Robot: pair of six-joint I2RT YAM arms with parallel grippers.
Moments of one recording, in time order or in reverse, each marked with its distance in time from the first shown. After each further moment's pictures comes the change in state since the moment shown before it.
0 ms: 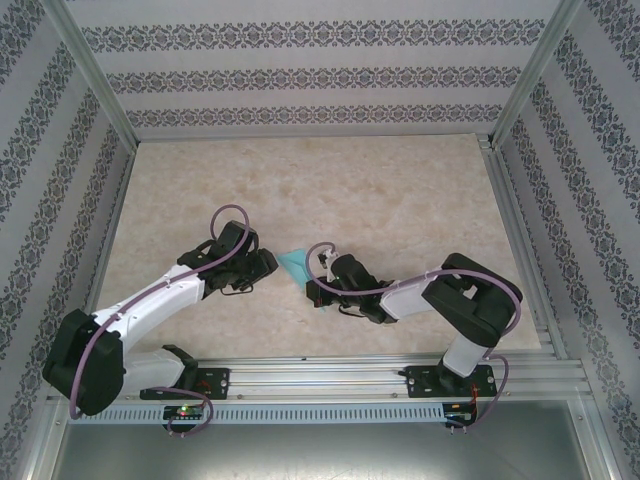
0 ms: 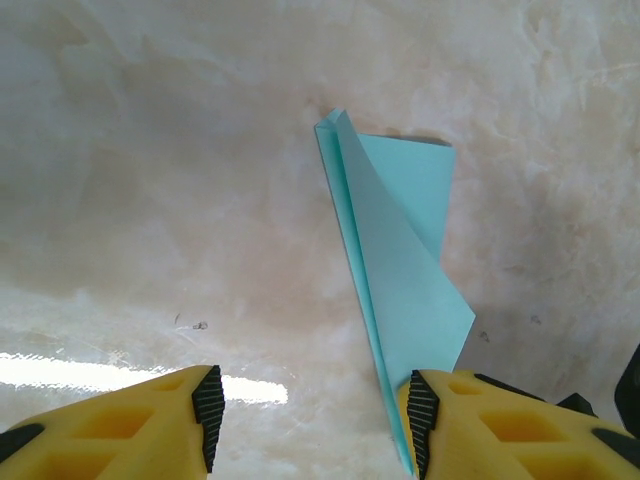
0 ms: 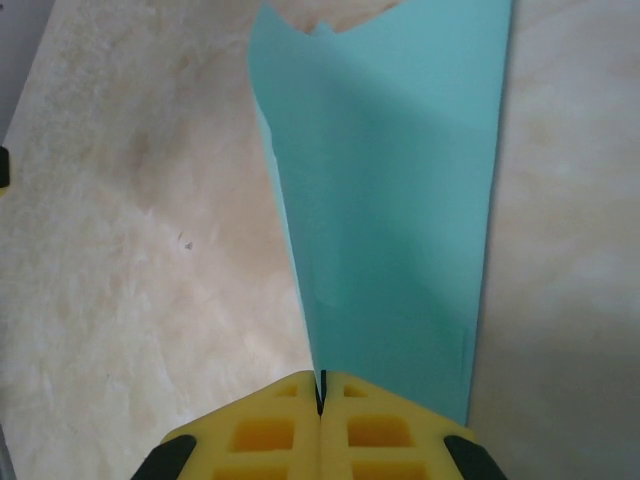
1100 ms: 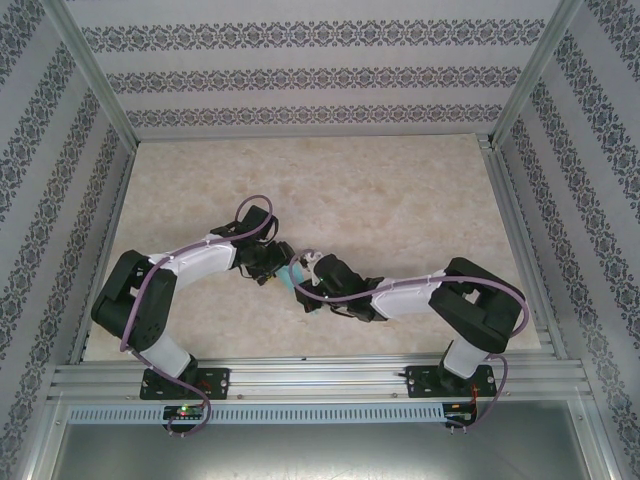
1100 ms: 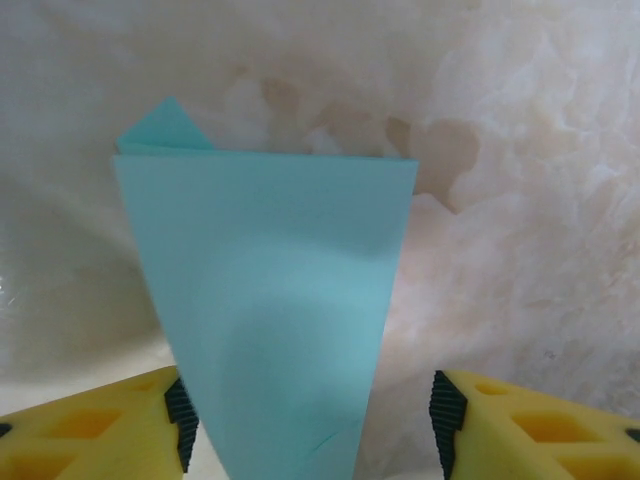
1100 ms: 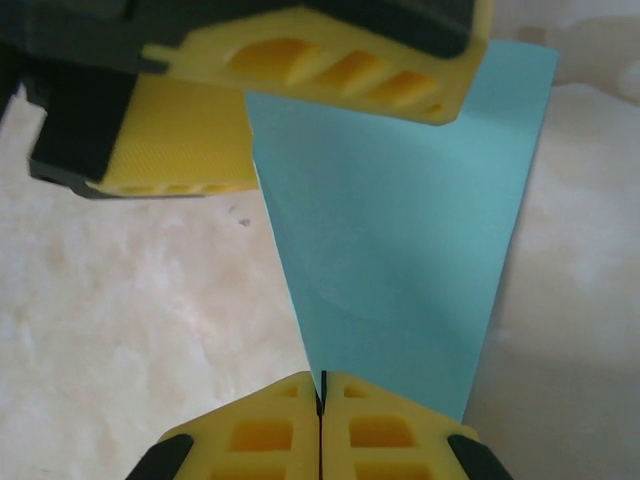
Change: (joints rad) left arm 0.034 0.385 0.180 0.055 0.188 -0.038; right arm 0.115 -0.040 0.133 -0.248 0.122 -0.224
